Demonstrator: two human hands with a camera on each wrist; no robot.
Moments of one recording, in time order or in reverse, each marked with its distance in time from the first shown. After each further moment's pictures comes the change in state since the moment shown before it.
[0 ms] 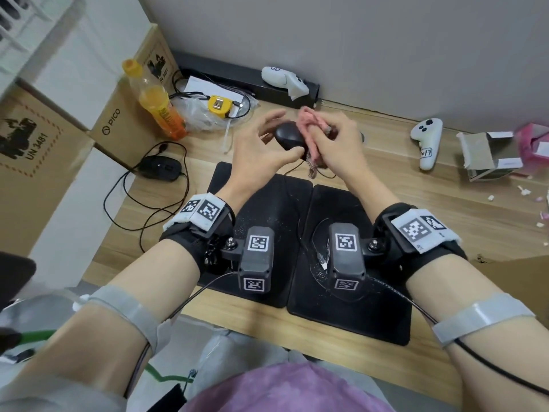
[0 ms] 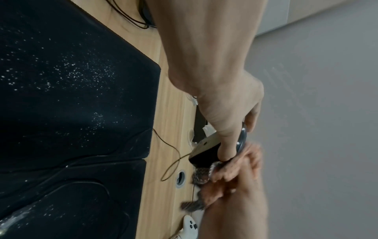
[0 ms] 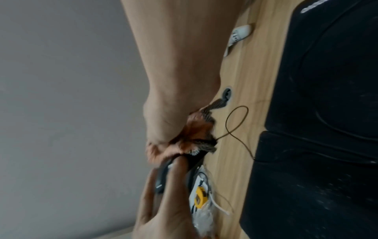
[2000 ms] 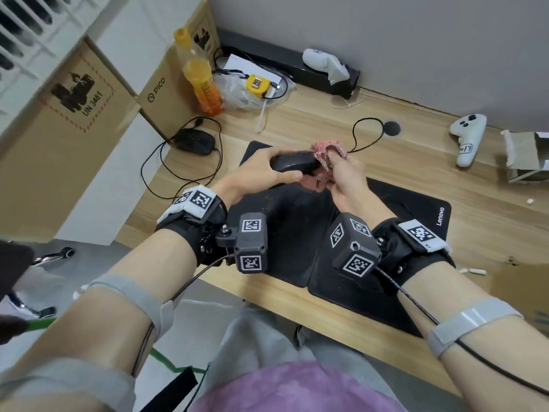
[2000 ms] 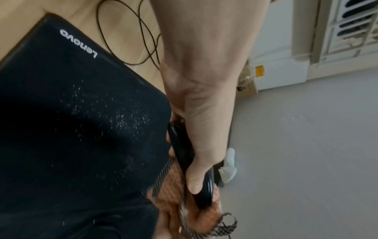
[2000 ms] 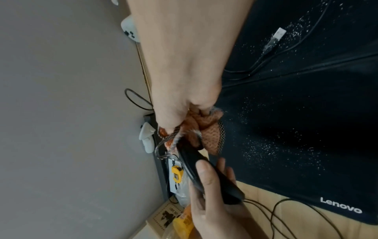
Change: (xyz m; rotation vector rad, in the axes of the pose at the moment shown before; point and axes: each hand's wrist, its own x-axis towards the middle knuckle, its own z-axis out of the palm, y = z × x) left_hand -0.050 -0.037 -0.067 0.165 -0.427 -0.396; right_hand -0.049 0.019 0.072 0.608 0.086 0.691
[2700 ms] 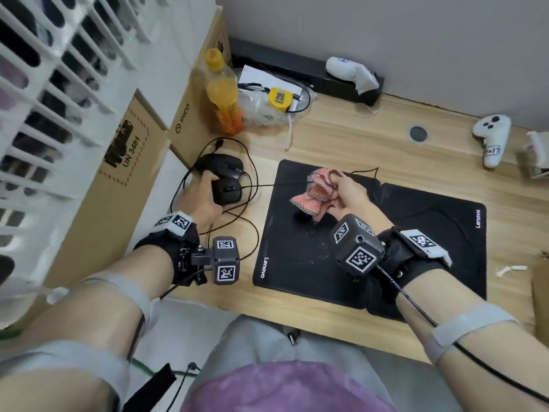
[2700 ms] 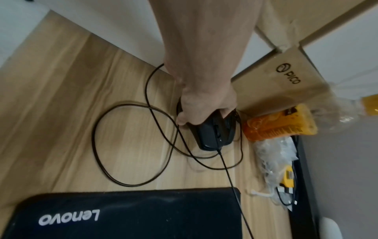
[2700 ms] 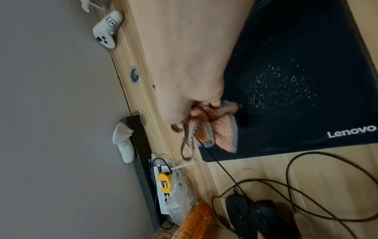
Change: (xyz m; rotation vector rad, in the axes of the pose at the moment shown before) left_hand 0.023 -0.167 -0.166 0.721 0.236 -0.232; right_hand 0.004 0.018 0.114 0.166 0.237 0.232
